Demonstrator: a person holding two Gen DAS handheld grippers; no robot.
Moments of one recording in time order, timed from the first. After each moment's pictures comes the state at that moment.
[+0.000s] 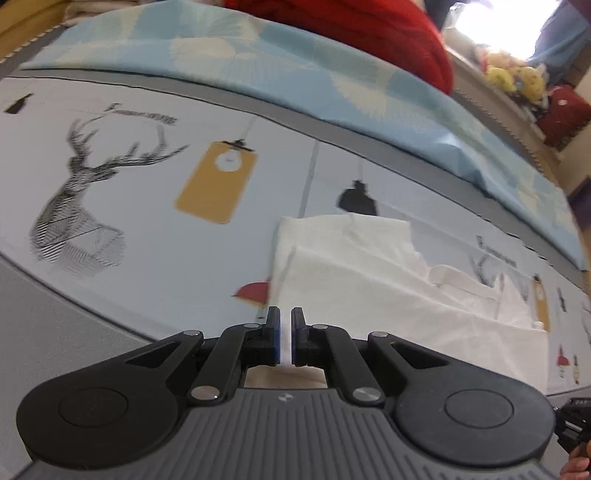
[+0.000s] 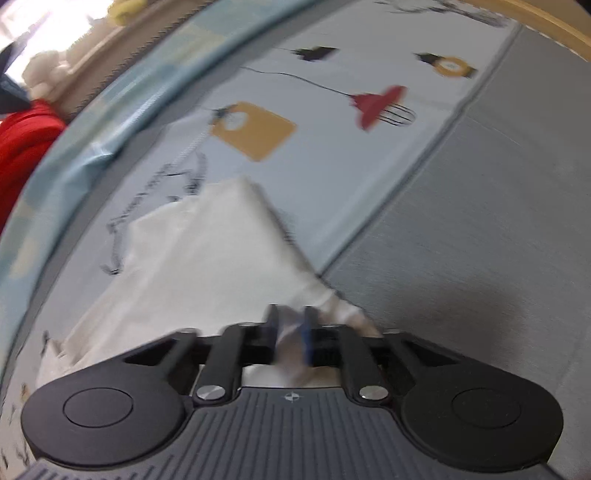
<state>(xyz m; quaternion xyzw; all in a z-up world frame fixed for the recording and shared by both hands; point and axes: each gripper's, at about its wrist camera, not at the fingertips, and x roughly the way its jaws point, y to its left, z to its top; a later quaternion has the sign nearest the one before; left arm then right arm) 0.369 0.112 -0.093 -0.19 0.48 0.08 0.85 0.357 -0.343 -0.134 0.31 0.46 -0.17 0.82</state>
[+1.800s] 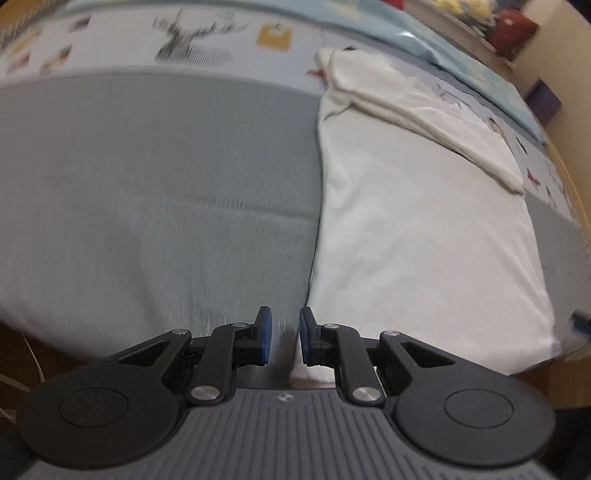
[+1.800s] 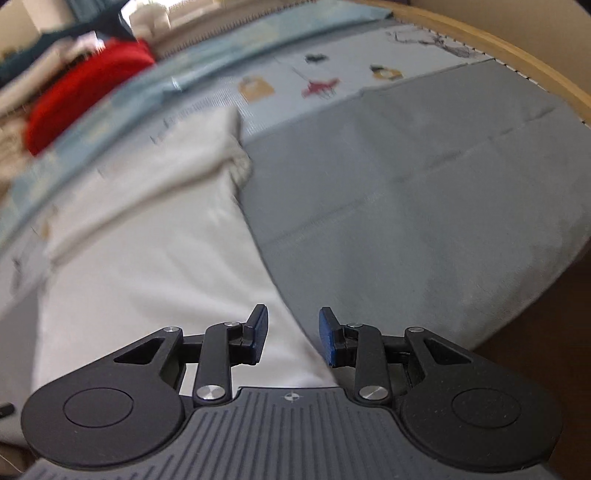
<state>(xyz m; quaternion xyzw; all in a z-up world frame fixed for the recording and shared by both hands) 0.042 0.137 -0.103 -0.15 0.55 0.01 0.82 0.067 -0.407 -0.110 0.17 0.46 -0.03 0.87</state>
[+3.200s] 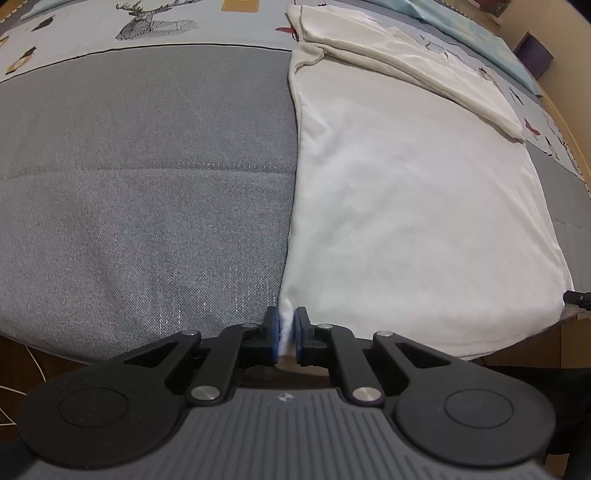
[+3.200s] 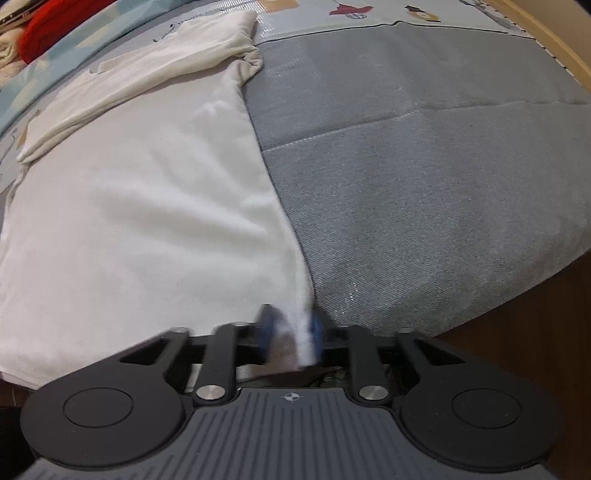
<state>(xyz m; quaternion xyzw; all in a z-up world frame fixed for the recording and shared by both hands) 0.053 0.111 -0.133 -0.09 0.58 -0.02 0.81 0.075 -0.378 -0.156 0.10 0.55 0.00 0.83</state>
